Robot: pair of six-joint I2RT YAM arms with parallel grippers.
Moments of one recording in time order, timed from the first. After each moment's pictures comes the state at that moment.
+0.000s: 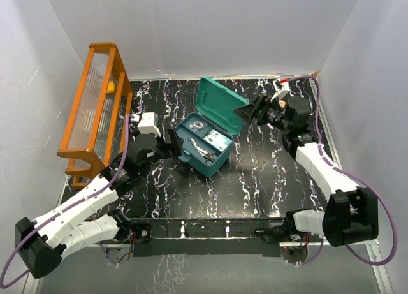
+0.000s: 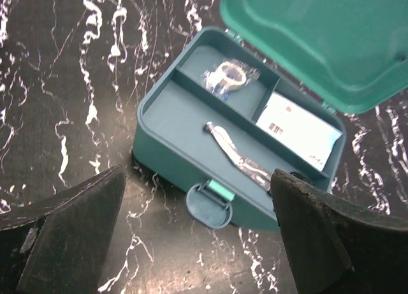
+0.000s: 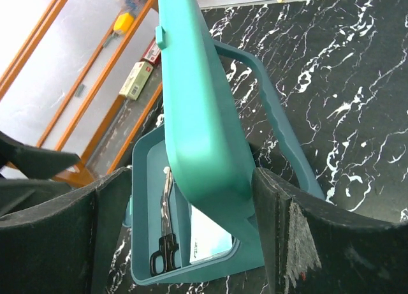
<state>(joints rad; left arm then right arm) -0.76 0.91 0.73 -0.24 -0.43 -0.52 0.14 1.25 0.84 0.27 -0.61 0.56</state>
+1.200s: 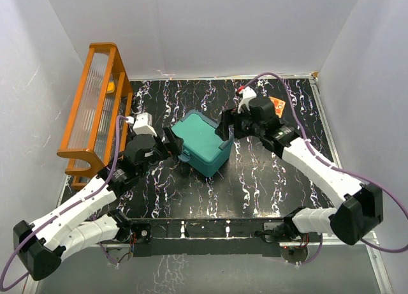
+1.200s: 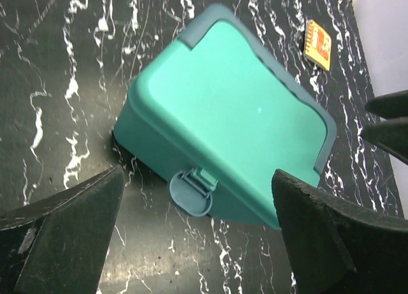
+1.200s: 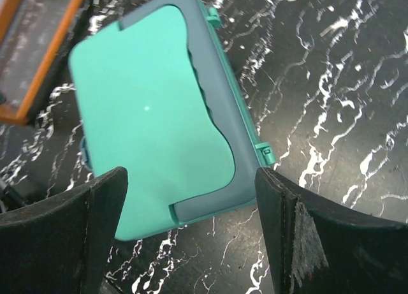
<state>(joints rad) -0.75 0.89 0.77 -0.29 -0.42 -0.65 0.51 1.23 1.07 -0.31 -0.22 0.27</state>
